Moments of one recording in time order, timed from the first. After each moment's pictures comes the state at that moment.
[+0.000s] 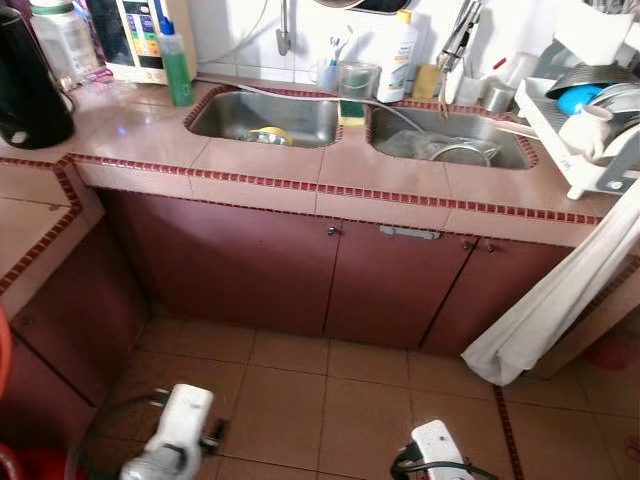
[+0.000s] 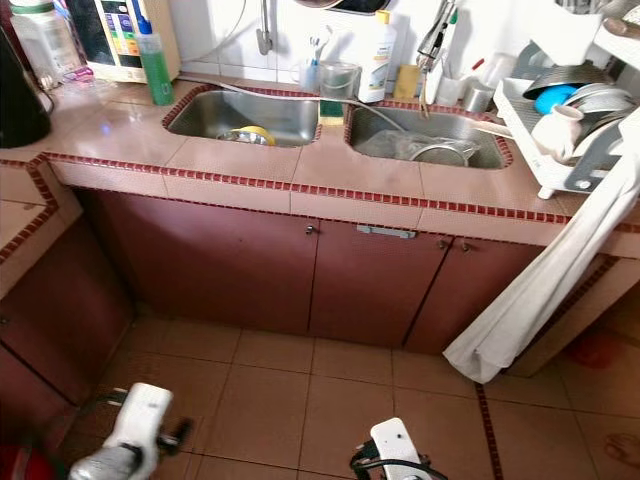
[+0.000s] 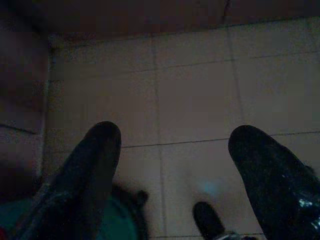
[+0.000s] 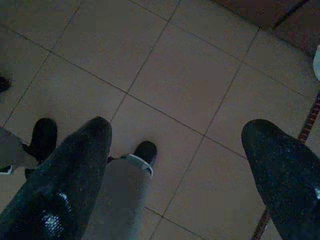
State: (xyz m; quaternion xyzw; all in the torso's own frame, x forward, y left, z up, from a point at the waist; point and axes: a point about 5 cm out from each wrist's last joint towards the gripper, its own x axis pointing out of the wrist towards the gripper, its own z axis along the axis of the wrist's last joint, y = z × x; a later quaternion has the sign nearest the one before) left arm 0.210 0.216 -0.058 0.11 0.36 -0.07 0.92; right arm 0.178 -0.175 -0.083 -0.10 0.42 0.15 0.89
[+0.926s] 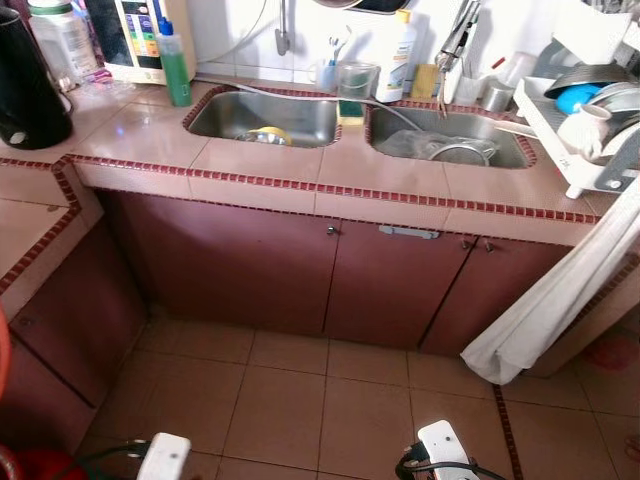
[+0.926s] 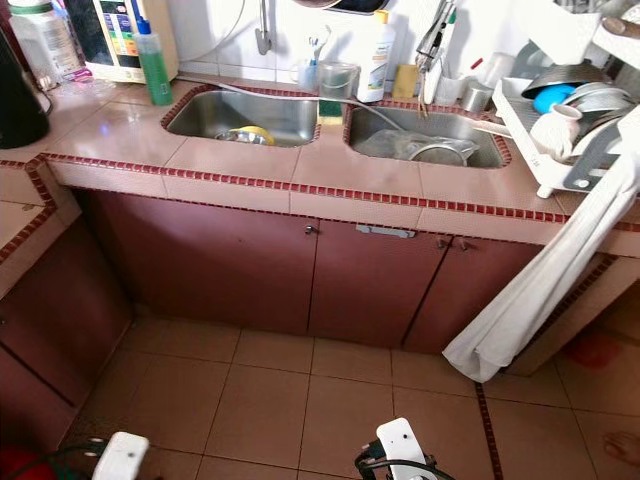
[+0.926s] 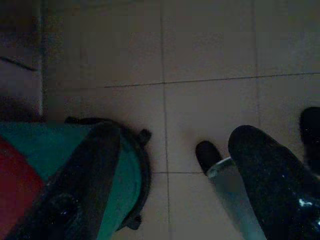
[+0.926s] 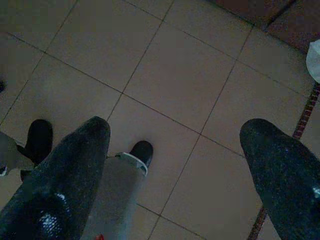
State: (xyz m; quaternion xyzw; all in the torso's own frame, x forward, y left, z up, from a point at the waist) left arm 0.155 0.224 -0.087 0.11 0.46 -0.05 0.88; right arm 0.177 -0.183 -0.082 -0.10 0.42 0.14 0.89
